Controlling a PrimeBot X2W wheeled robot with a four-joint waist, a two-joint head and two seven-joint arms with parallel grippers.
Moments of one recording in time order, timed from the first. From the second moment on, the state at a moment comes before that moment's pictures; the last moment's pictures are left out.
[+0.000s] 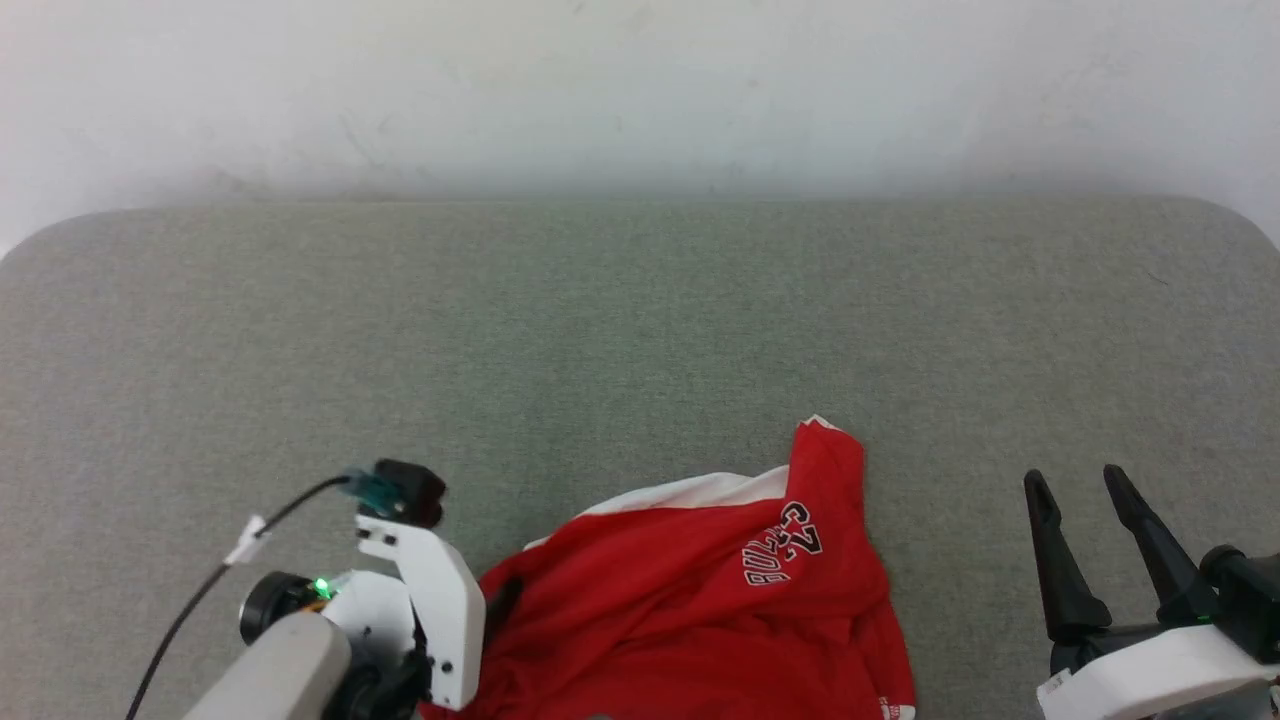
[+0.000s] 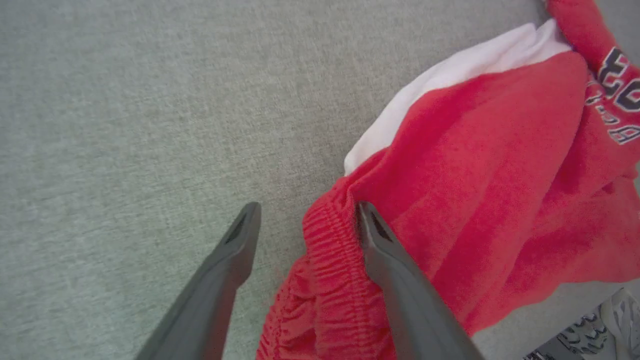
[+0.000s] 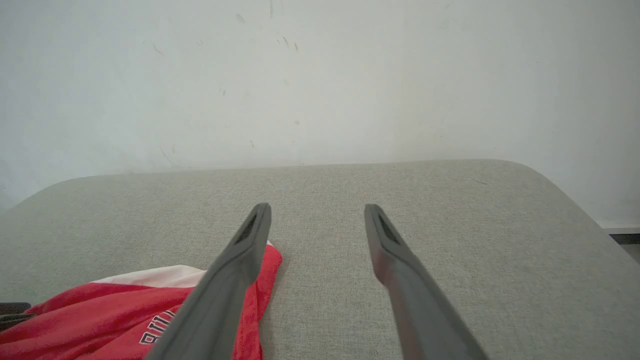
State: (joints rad) left arm -0.28 0.47 -0.58 0.22 -0.73 0.05 0.52; right arm 0.18 -0.05 -0.07 -0.24 0.21 0.13 0.04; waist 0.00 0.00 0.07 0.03
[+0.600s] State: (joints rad) left arm -0.42 0.47 -0.59 0.30 -0.55 0.12 0.33; right arm 0.18 -0.05 -0.08 -0.23 0.21 0.13 0.04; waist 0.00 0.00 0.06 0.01
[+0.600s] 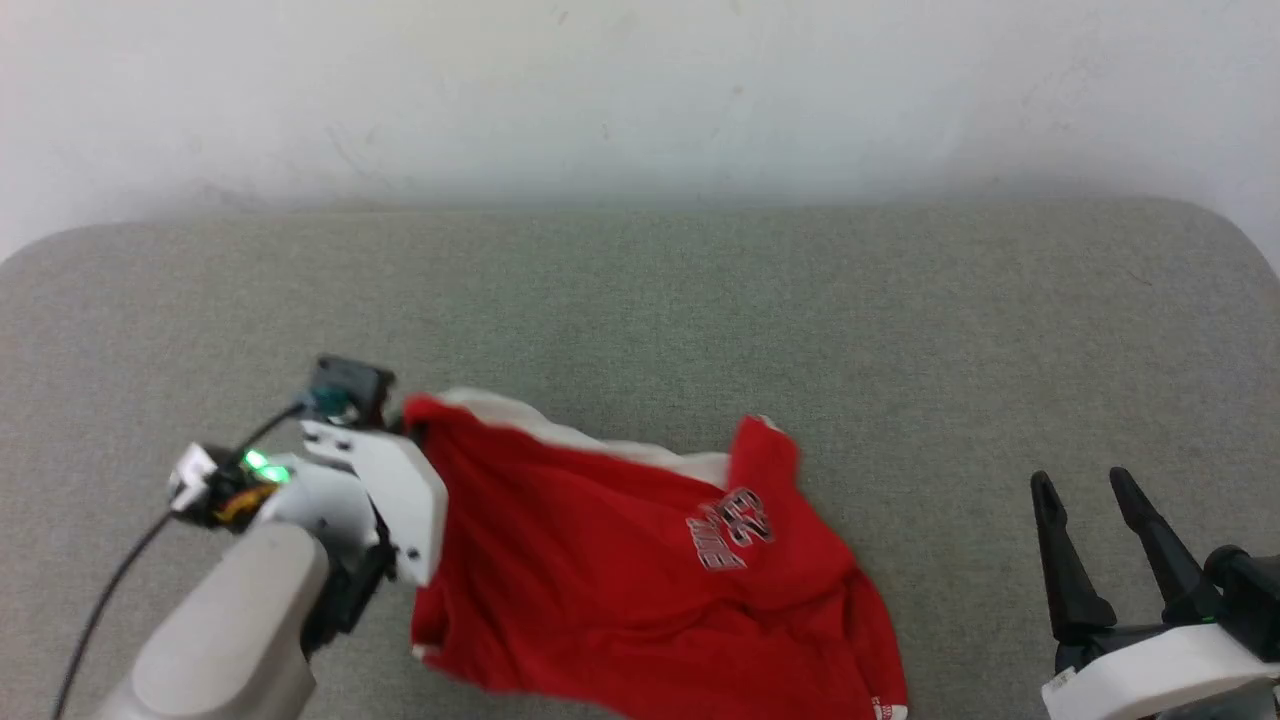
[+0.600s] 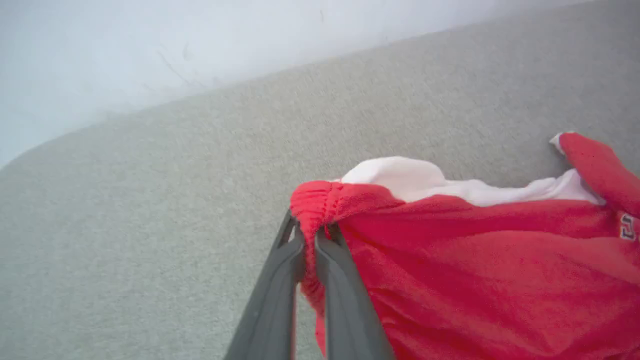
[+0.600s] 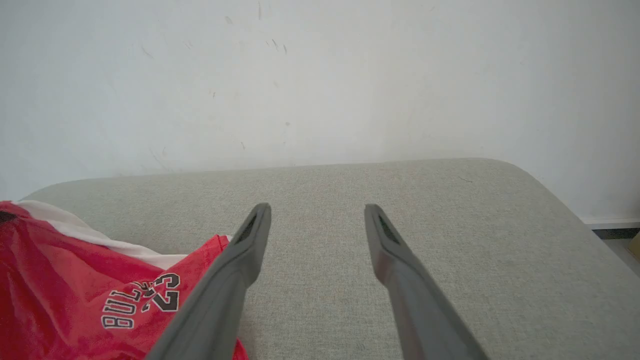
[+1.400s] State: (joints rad) left arm -0.18 0.38 -0.41 0.35 -0.67 0.21 -0.15; right arm 0.18 -0.05 -0.04 -0.16 0.23 0.13 0.07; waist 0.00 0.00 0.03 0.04
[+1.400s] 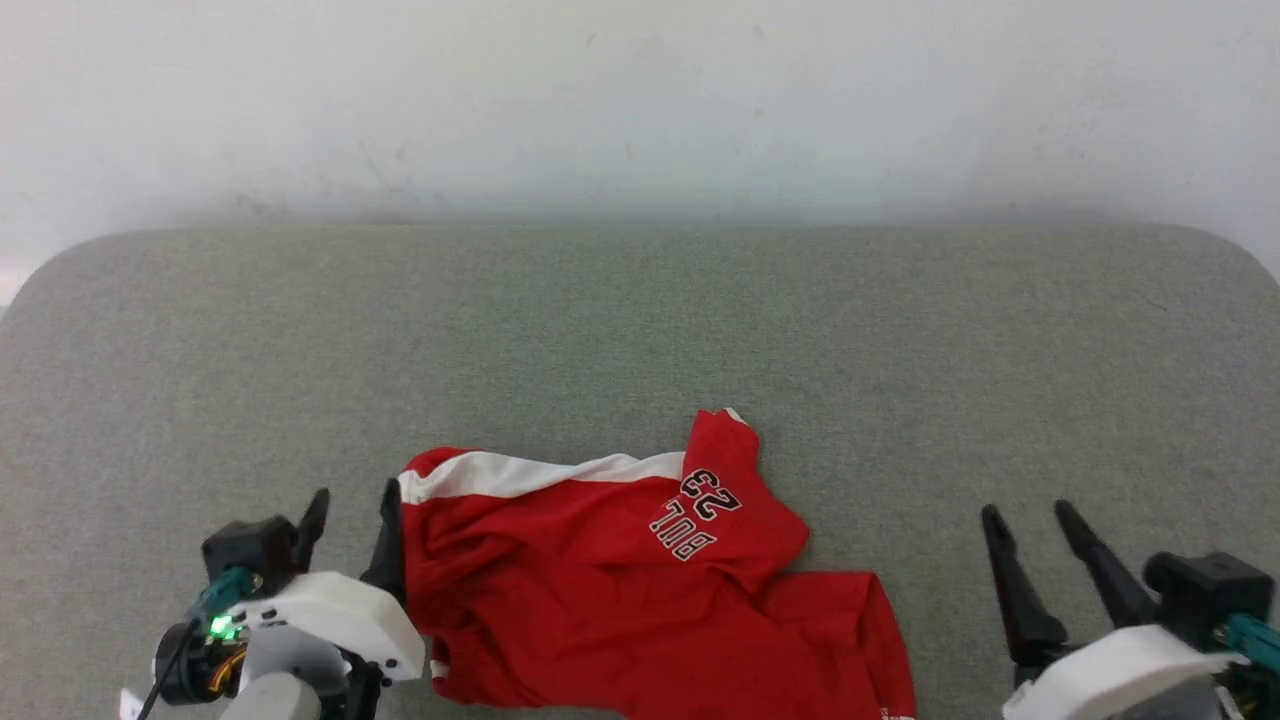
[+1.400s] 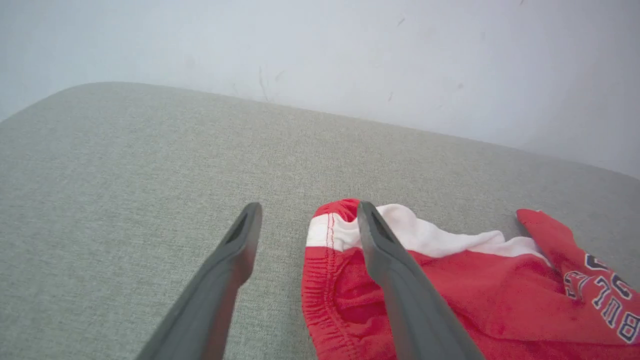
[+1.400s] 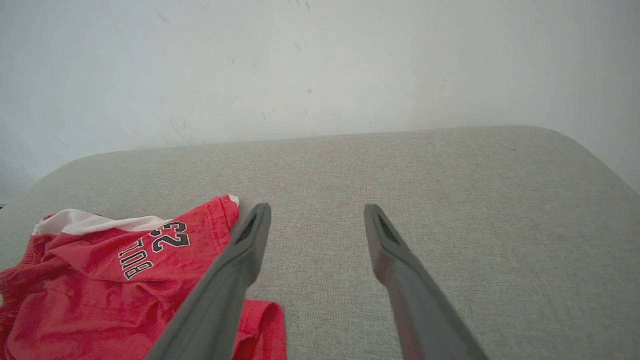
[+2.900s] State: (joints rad) left arm 0.00 0.21 -0.25 0.08 -0.44 0.18 -0.26; right arm 0.21 -0.06 -0.13 0.02 0.27 0.13 0.53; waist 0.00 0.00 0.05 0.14
